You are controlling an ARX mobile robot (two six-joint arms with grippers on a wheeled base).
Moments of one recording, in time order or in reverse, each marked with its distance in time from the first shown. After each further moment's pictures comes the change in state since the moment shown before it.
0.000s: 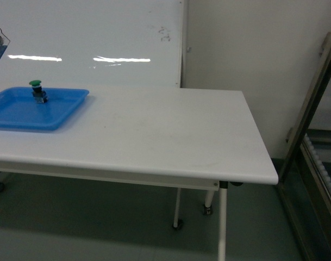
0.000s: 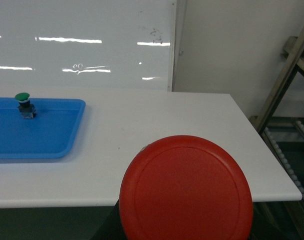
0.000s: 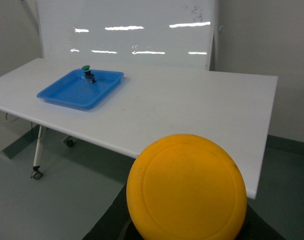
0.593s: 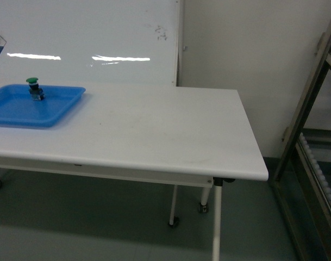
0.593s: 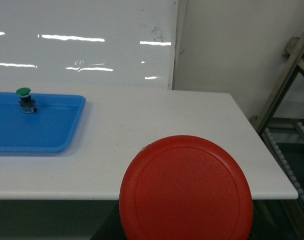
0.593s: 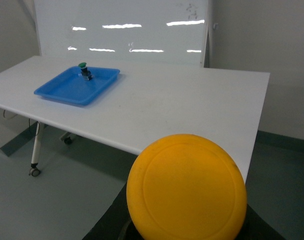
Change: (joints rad) left arm 0.006 0.003 0.000 0.000 -0.006 0.000; right arm 0.000 0.003 0.000 0.000 0.000 0.000
